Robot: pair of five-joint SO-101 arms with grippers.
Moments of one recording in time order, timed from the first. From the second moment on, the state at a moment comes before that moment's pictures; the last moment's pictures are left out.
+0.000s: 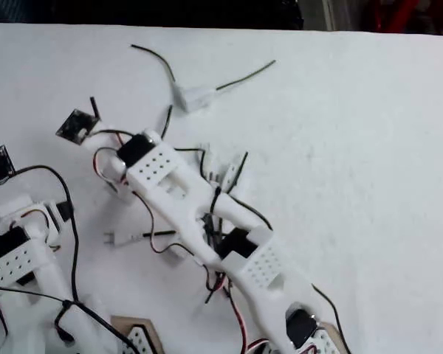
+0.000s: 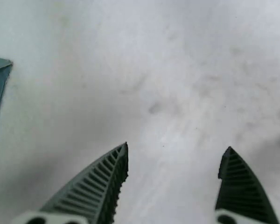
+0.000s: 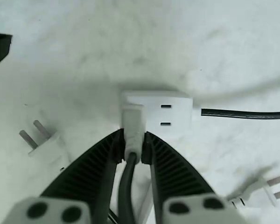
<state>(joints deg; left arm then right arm) -41.5 -43.6 66.8 45.6 -6.7 -50.1 39.7 -35.2 75.9 16.6</state>
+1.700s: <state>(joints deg) -41.5 -43.6 66.8 45.6 -6.7 -22.5 57.2 -84.0 89.1 7.7</state>
